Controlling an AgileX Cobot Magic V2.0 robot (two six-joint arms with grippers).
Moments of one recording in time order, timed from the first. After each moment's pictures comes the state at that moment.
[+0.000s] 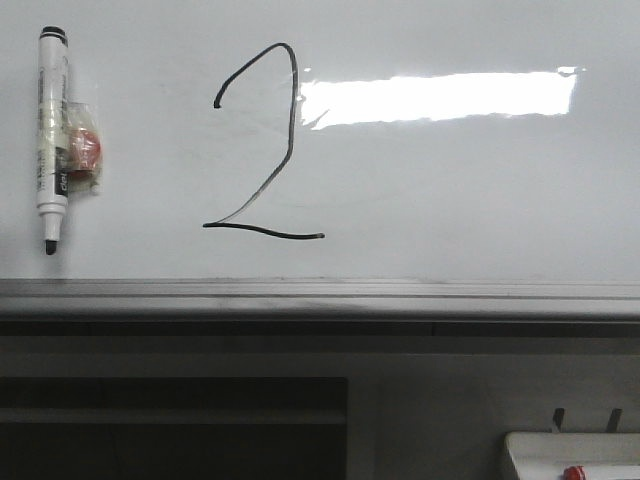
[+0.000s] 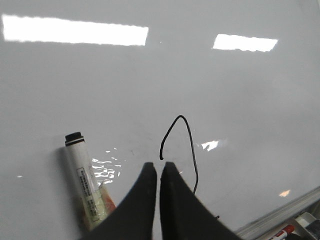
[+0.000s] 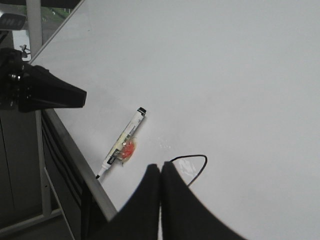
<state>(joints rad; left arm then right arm) -0.67 0.59 -0.36 -0.25 -0.10 0.08 0.70 0.61 -0.65 0.74 0.24 -0.96</state>
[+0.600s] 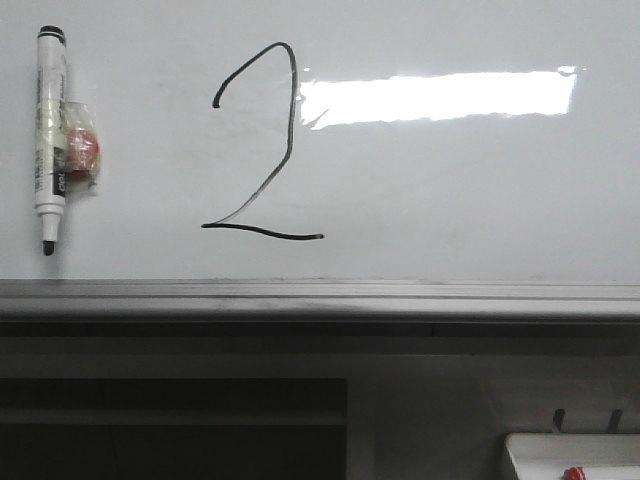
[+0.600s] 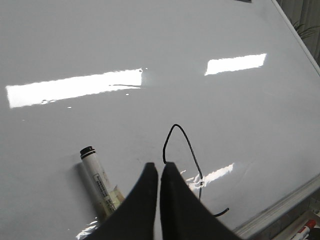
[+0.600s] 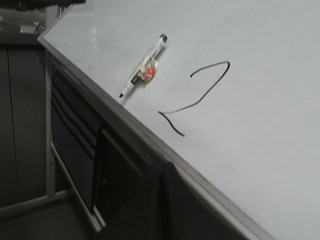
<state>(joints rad) -0.67 0.33 -0.23 -0.07 -0.08 0.08 0.69 -0.01 -0.07 0.74 0.26 -0.96</state>
